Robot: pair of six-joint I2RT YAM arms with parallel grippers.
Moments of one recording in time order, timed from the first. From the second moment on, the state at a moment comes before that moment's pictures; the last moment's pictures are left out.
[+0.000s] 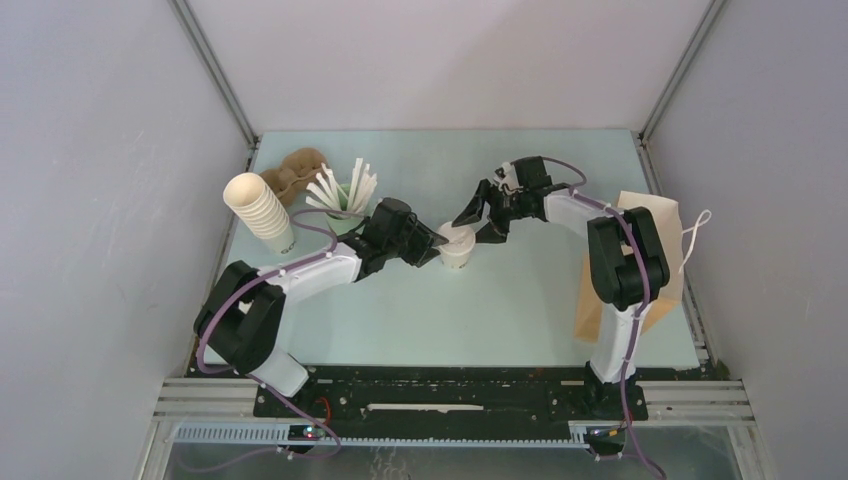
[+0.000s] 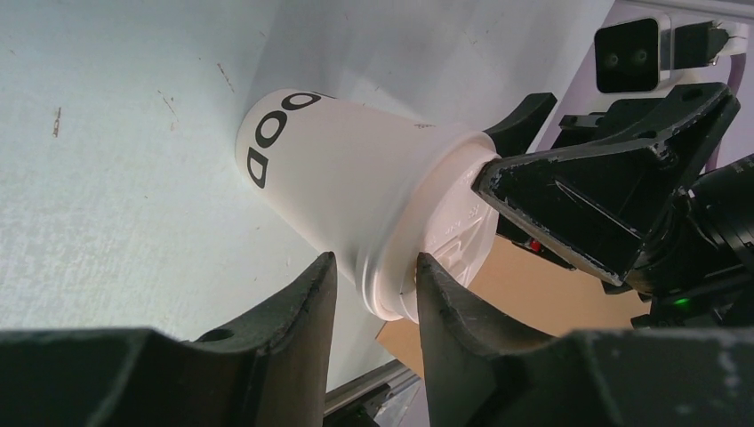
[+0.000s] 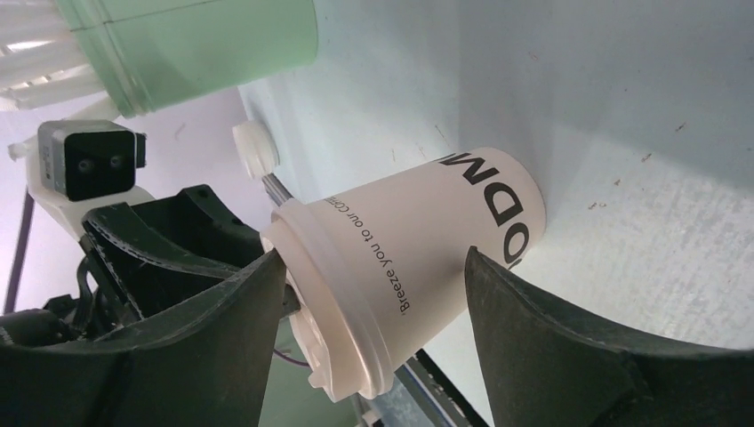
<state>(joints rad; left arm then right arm) -0.63 1.55 0.91 -0.07 0.05 -1.41 0.29 1.96 1.30 -0.27 -0.81 0.75</state>
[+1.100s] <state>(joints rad) -0.63 1.55 0.91 -0.07 0.06 -1.40 0.27 1.82 1.12 -0.37 -0.91 0.60</state>
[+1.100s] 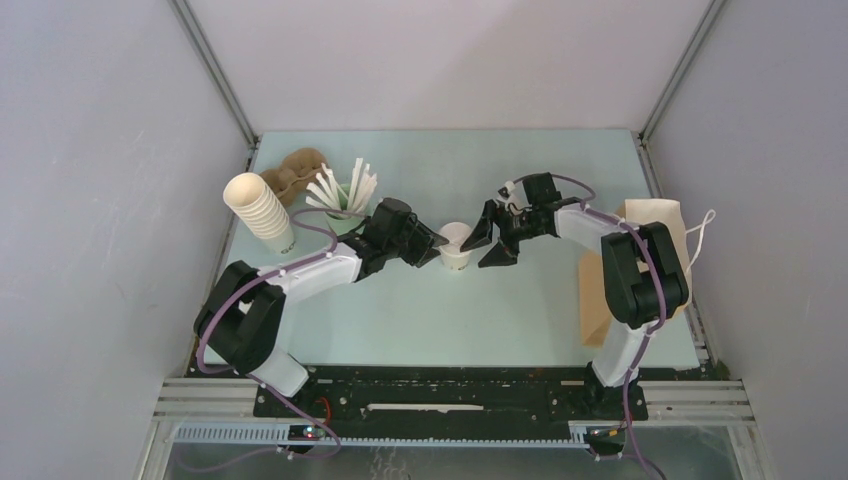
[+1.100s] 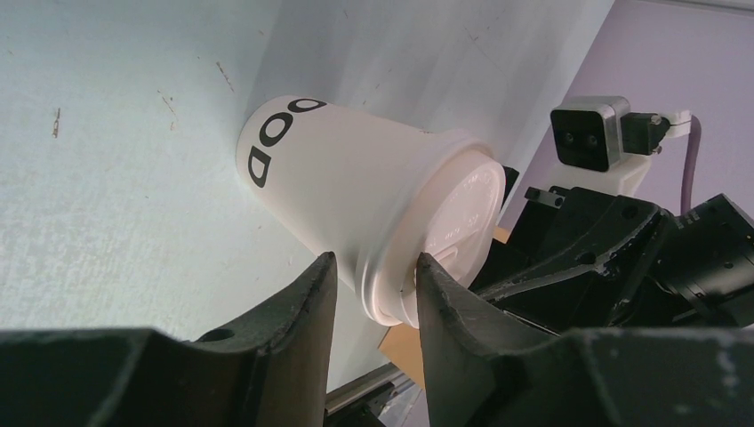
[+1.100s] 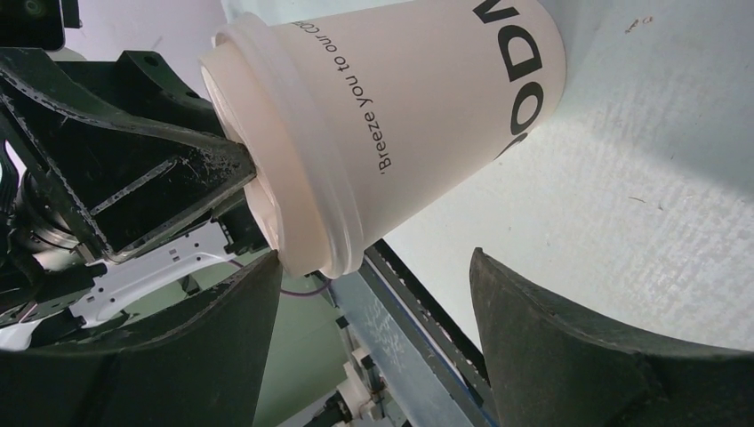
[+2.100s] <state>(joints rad) -0.63 1.55 1.00 -0.20 0.06 -1.21 0.29 1.78 1.23 -0.41 -0.82 0.64</state>
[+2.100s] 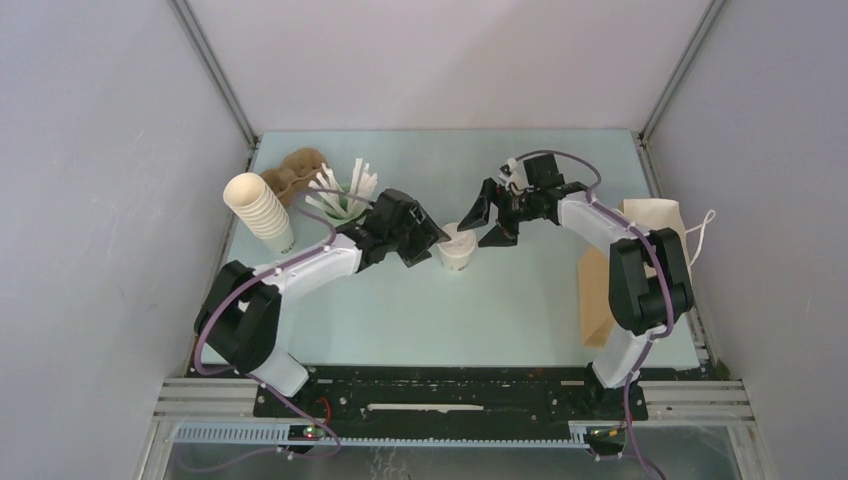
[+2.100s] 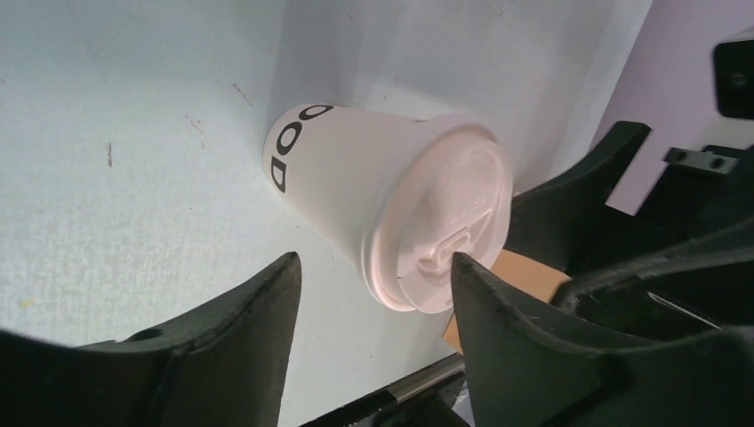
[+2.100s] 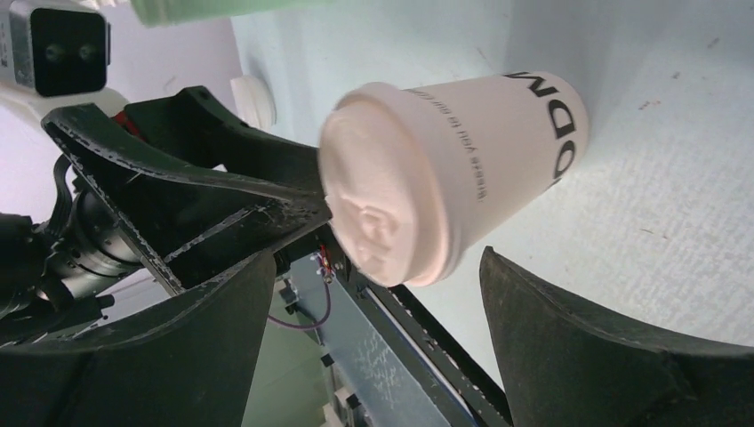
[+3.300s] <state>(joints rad) -0.62 0.67 0.88 -0.59 -0.14 -0.69 0.80 1.46 1.25 -0.79 0.04 0.44</state>
